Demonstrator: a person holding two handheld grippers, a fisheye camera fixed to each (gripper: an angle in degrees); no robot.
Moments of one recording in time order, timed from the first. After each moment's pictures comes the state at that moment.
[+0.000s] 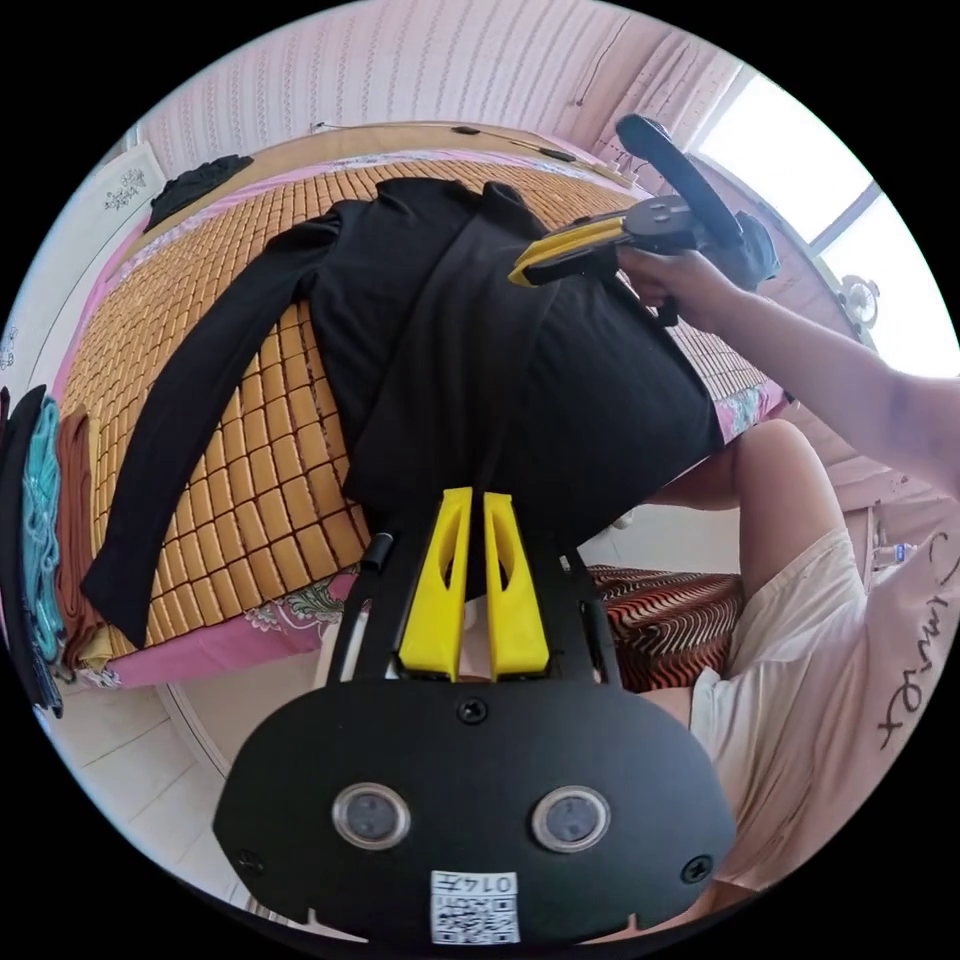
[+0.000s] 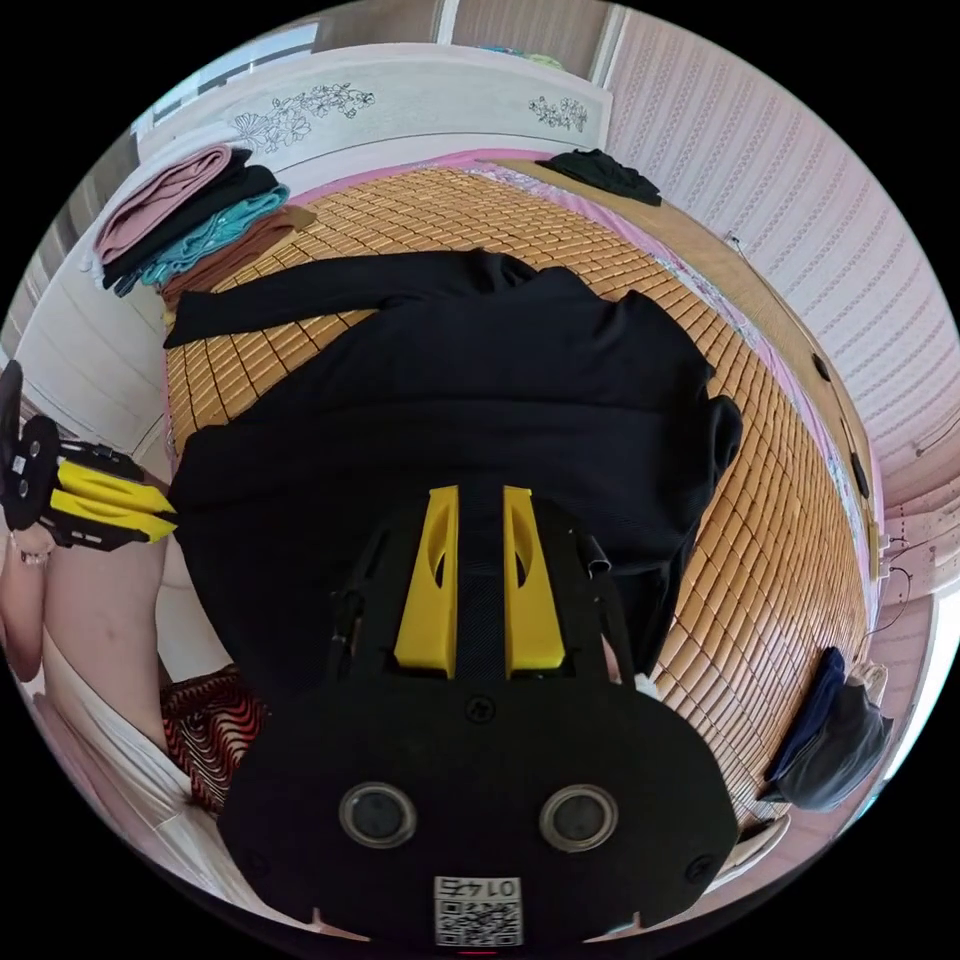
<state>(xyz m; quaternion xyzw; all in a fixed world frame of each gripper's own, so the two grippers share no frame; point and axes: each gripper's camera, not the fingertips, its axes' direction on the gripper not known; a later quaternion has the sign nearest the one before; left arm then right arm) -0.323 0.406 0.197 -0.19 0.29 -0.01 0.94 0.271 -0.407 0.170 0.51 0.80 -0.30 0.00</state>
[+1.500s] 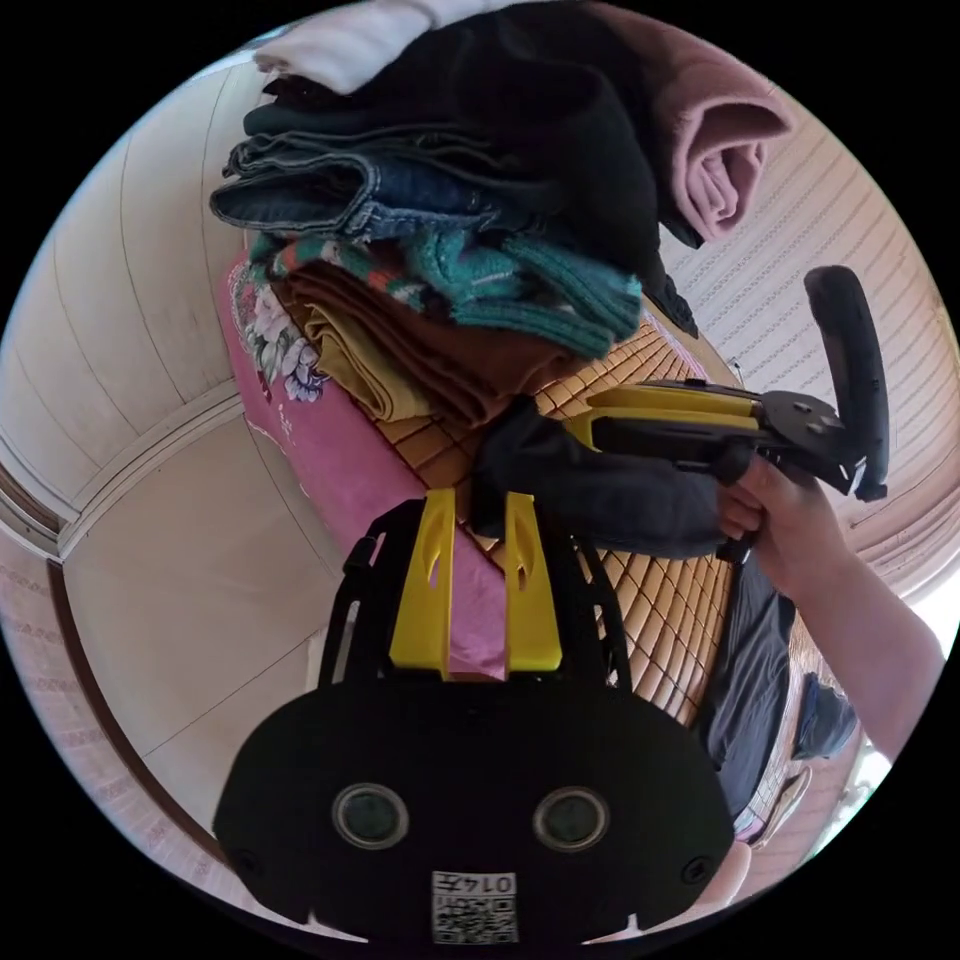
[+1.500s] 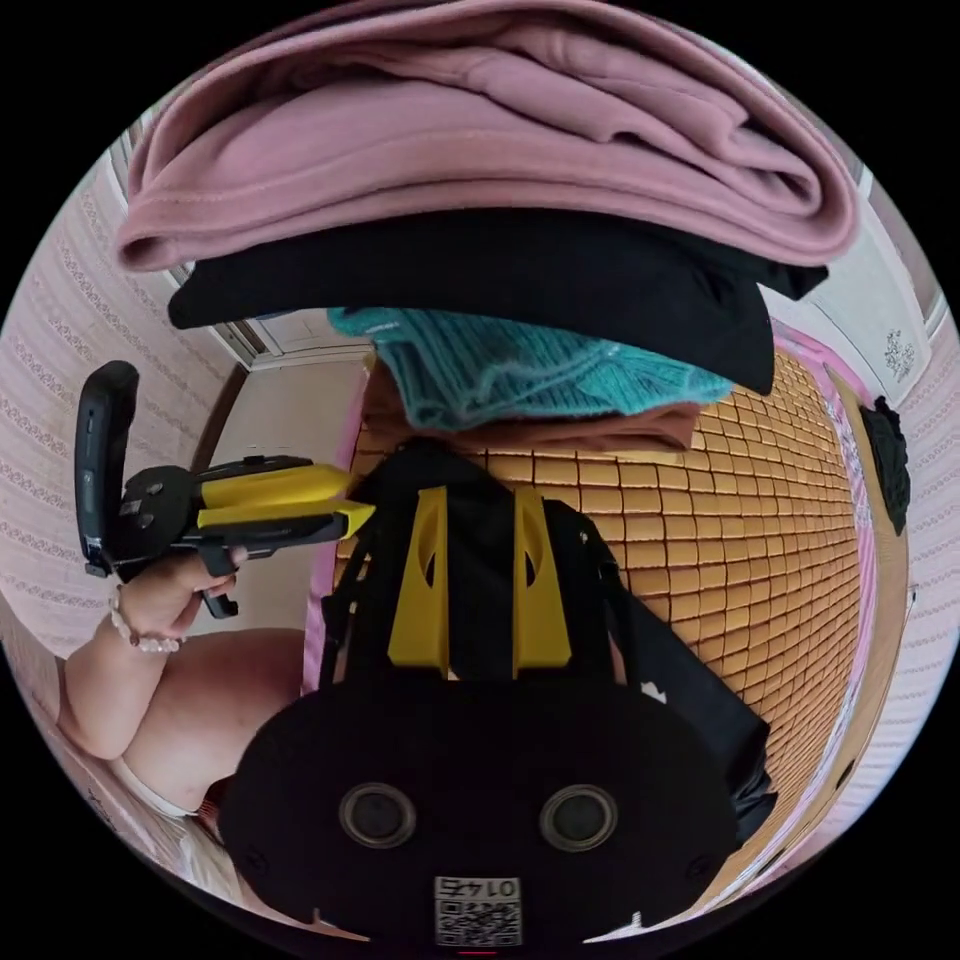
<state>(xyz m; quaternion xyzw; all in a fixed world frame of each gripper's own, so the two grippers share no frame) -0.613 0.605 0.242 -0.08 0.03 -0.54 0.84 0.240 -0.782 0.288 0.16 0.91 -0.37 -0.02</state>
